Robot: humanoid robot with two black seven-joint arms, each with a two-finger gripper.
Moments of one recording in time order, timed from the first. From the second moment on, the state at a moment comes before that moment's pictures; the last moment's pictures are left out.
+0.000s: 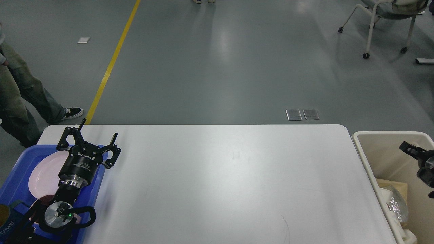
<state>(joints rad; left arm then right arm) -0.19 0.16 -1.45 -0.92 0.24 -0.49 -0.11 0.94 -0.52 -1.04 0.36 0.04 -0.09 -0.02</state>
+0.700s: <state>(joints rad) -0.19 0.16 -1.45 -0.92 0.24 -0.49 -0.11 0.86 -0.66 0.56 0.71 0.04 -0.06 -0.02</state>
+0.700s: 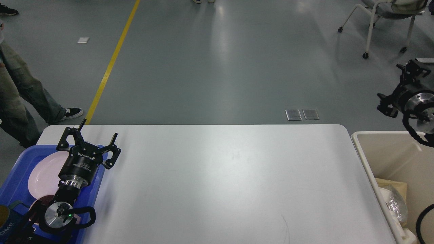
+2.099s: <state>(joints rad) -0.19 0.16 -1.45 -0.92 0.24 -0.49 -0.11 0.27 -0.36 1.06 0.97 -0.25 0.19 0.43</state>
